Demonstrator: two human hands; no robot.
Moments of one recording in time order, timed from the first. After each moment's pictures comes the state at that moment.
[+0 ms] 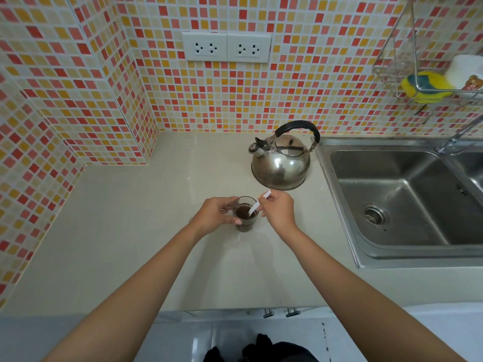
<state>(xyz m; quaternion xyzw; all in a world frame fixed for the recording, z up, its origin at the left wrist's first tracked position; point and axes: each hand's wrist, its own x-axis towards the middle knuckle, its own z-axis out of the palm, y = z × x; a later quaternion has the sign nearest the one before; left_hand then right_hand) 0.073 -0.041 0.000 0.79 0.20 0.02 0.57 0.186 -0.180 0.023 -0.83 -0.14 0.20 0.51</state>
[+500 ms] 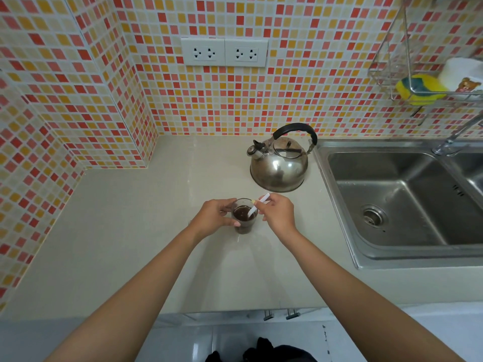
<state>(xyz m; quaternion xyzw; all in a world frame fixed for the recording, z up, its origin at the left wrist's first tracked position) 0.075 -0.040 -0.004 0.81 0.22 0.03 0.55 0.185 -0.187 0.022 -0.82 -0.14 0.21 0.52</state>
